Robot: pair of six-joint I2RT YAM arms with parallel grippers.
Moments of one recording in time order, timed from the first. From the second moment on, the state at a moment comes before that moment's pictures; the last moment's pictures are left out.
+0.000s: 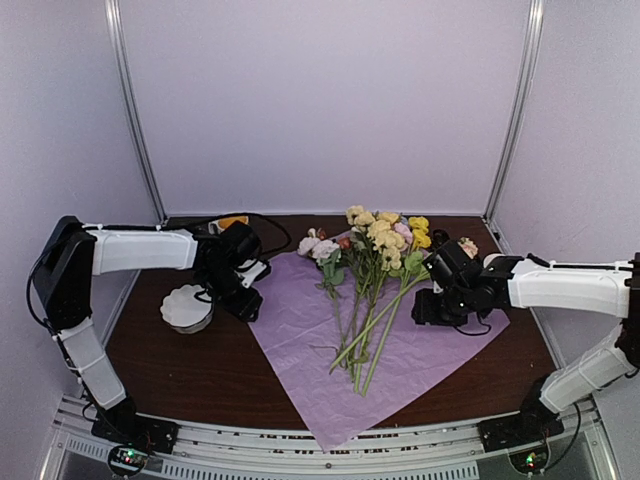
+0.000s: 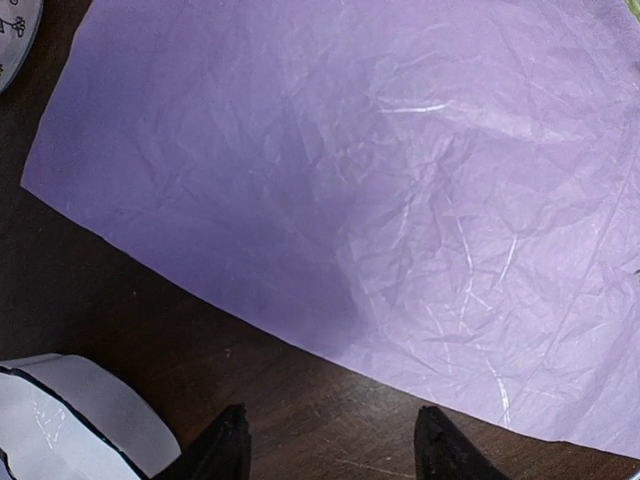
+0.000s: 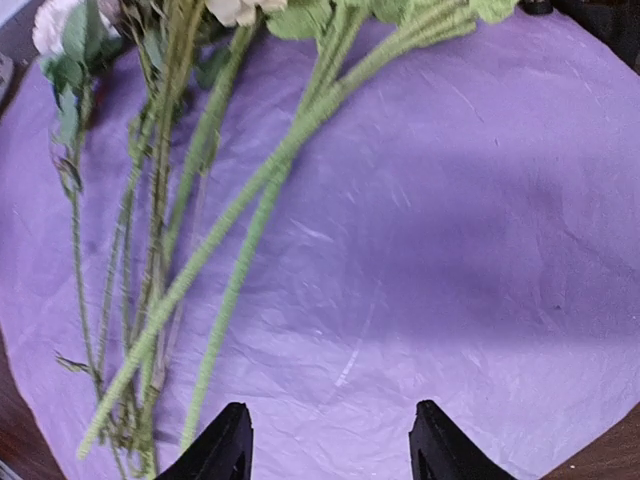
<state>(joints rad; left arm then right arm) -0.65 1.76 1.20 -0.74 -0.04 -0.05 0.72 1.35 0.84 -0.49 0.20 0.75</state>
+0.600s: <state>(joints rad) -0.67 1.83 1.18 -0.68 -0.09 -0.04 0.38 1.60 1.02 -0.57 0.18 0.53</state>
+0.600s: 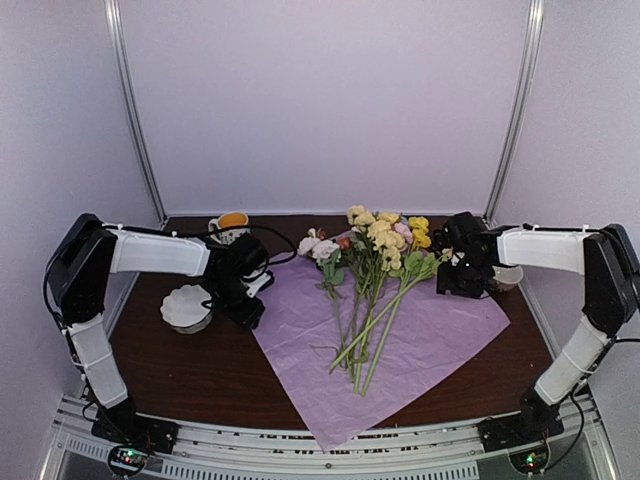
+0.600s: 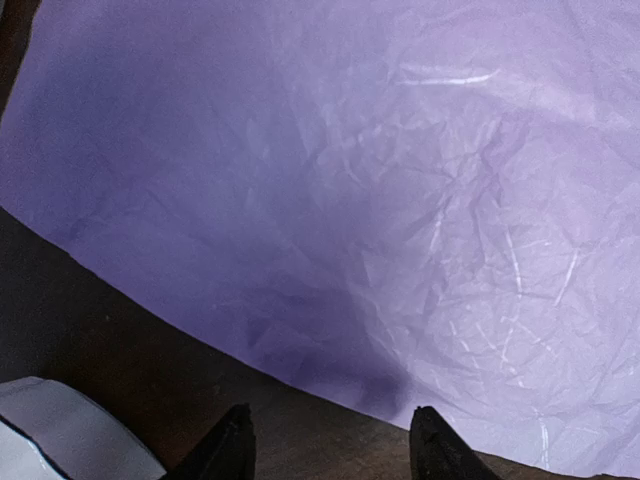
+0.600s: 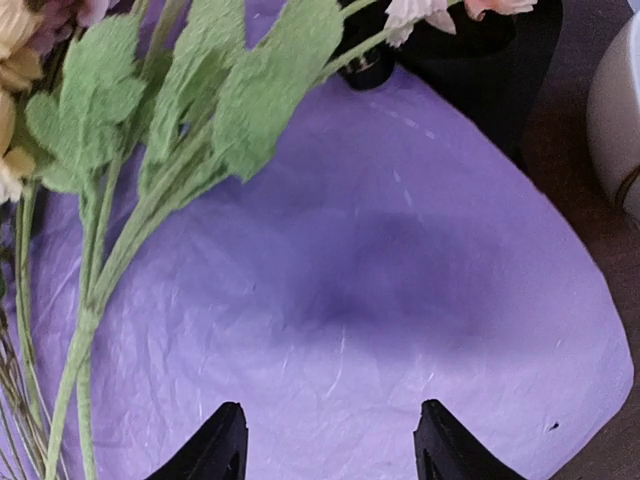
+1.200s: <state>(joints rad) -0.67 1.85 1.14 -0.62 -0.05 -0.04 0.27 1.93 1.34 -0.47 -0.01 0.58</state>
